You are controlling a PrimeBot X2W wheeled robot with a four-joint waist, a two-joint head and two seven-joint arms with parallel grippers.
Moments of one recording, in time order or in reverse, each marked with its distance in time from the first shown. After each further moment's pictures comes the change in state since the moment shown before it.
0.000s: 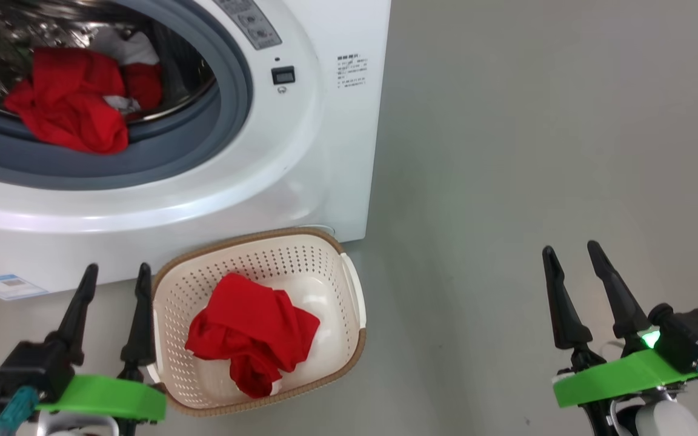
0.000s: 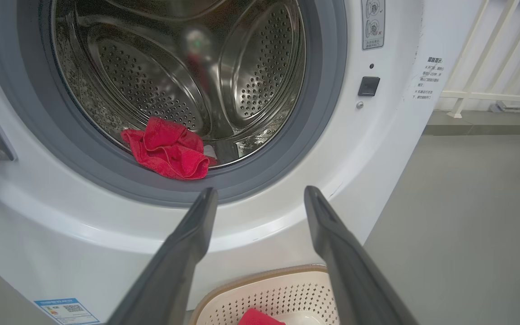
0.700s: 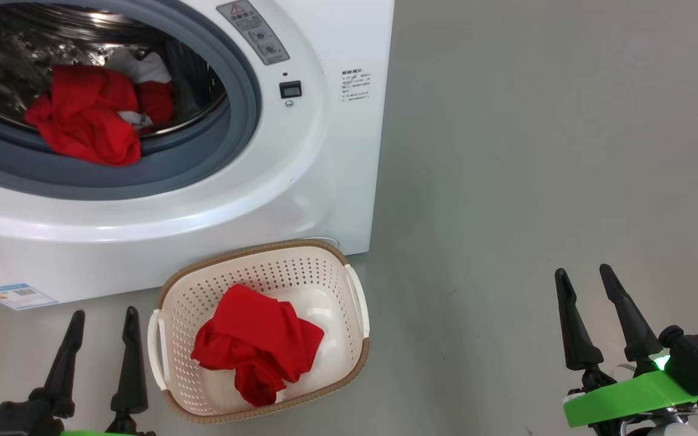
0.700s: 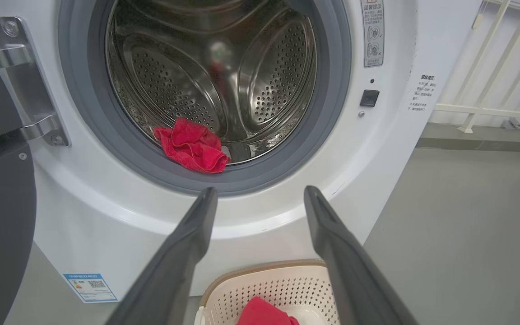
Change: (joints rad) left arm 0.180 -0.048 0.066 -0.153 0.004 0.000 0.000; right arm 0.069 0.001 -0.030 -0.015 -0.005 0.000 0.000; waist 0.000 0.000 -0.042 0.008
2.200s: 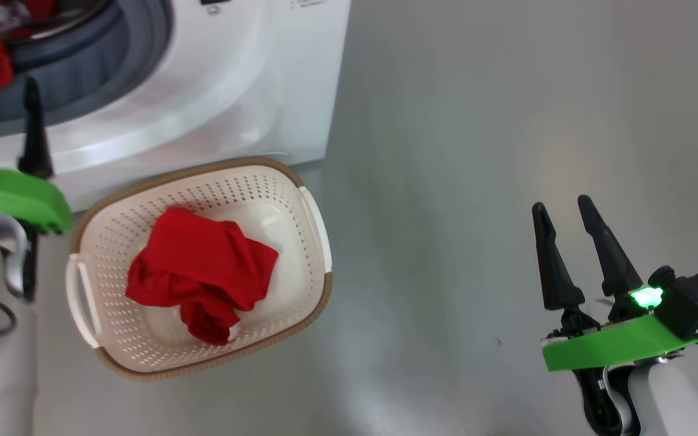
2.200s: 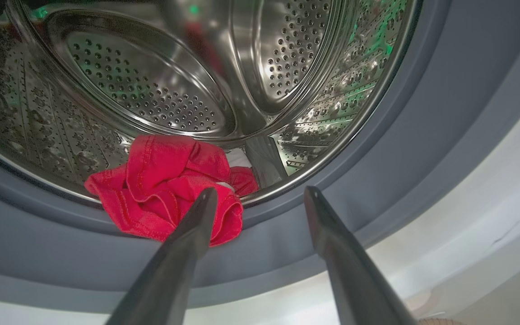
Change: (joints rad) left arm -0.790 0.159 -0.014 0.622 0.196 0.031 0.000; right arm -0.155 -0.001 0.069 -0.029 0.051 0.000 0.000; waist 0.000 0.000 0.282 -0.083
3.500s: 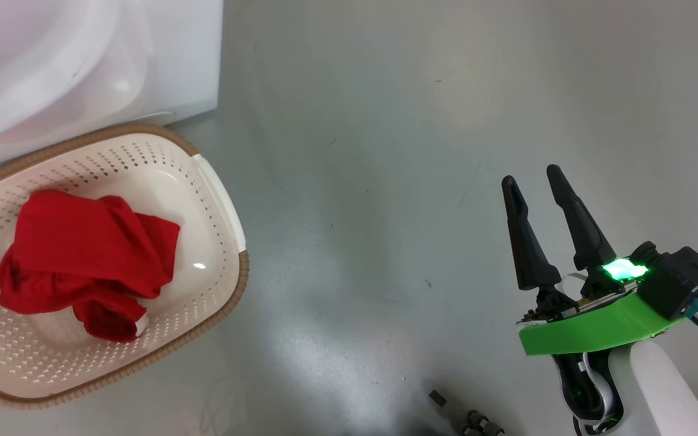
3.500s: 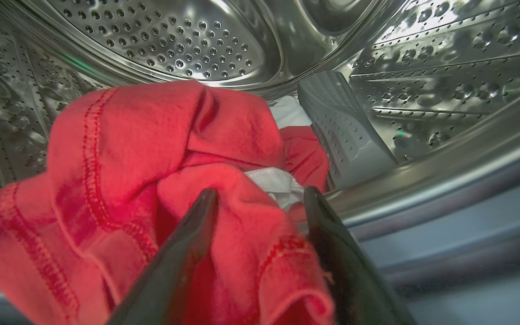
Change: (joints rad) left arm -0.478 0.299 -0.085 0.528 0.079 0.148 0.000; right arm -0.080 0.001 0.087 -0.030 0.064 0.000 0.000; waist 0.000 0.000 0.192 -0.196
